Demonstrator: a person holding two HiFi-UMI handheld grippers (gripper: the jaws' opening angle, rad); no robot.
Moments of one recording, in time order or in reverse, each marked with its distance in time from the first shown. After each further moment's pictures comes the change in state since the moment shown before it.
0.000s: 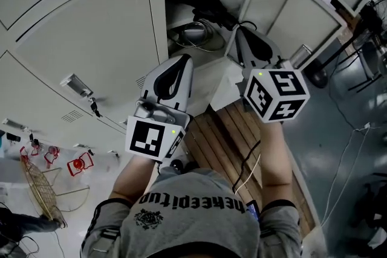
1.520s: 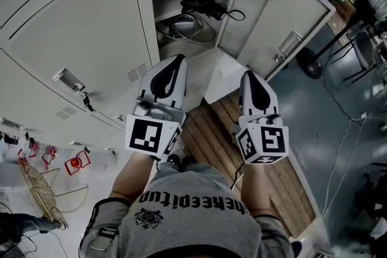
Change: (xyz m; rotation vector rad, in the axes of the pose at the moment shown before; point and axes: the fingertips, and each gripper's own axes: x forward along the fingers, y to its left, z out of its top) left arm -0.010 -0.021 -0.018 -0.011 0.037 -0.005; right arm -0.114 0.001 -0.074 0.062 -0.052 -0.221
